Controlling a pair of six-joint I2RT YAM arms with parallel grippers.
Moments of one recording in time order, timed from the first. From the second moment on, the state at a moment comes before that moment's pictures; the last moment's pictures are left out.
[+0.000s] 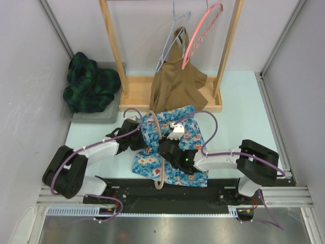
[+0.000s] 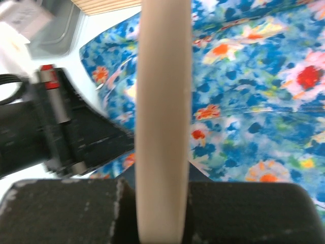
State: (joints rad) left arm -0.49 1.39 0.57 -0.12 0.07 -0.72; right arm 1.22 1.62 0.83 0.25 0.78 0.88
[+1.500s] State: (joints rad) left arm -0.50 0.99 0.56 -0.44 -0.10 -0.69; right arm 1.26 1.40 0.83 0.07 0.79 0.64
